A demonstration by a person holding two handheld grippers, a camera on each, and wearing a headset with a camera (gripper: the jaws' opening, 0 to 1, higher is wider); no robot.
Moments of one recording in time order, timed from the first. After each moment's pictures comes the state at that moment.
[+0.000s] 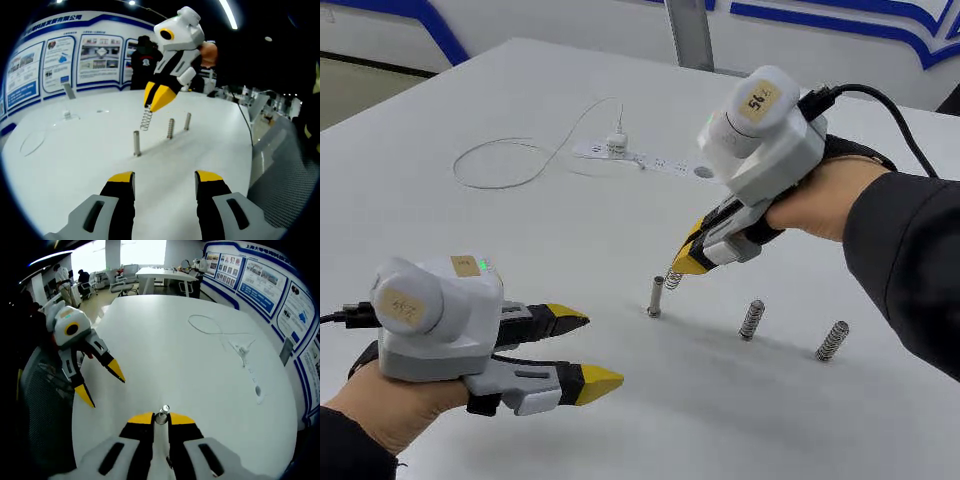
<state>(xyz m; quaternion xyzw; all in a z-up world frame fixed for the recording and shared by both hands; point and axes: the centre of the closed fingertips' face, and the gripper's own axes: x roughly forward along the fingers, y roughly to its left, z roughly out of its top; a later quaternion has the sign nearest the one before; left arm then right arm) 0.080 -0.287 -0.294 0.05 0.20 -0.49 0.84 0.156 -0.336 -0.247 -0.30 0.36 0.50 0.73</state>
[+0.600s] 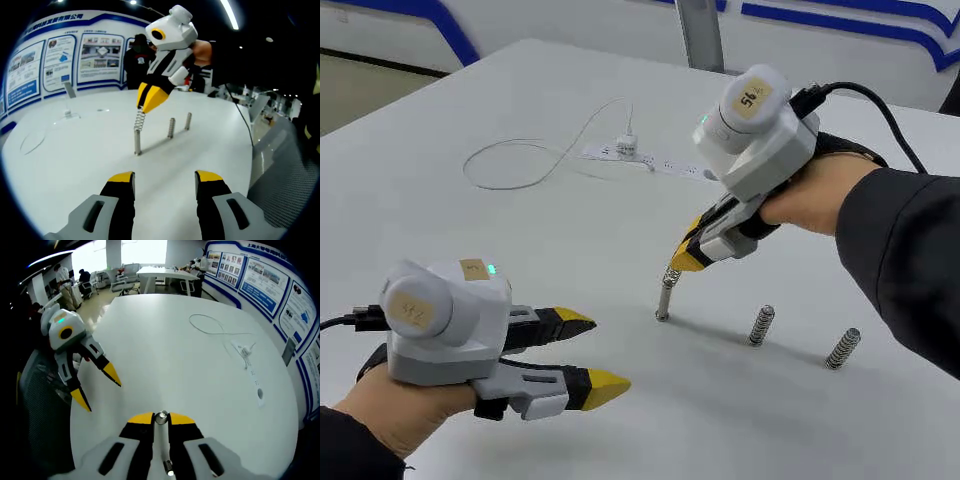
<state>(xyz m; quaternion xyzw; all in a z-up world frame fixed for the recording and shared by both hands) 0.081 -0.286 -0.296 0.05 0.21 -0.49 0.85 0.163 -0.329 -0.255 -0.30 0.37 0.50 0.72</state>
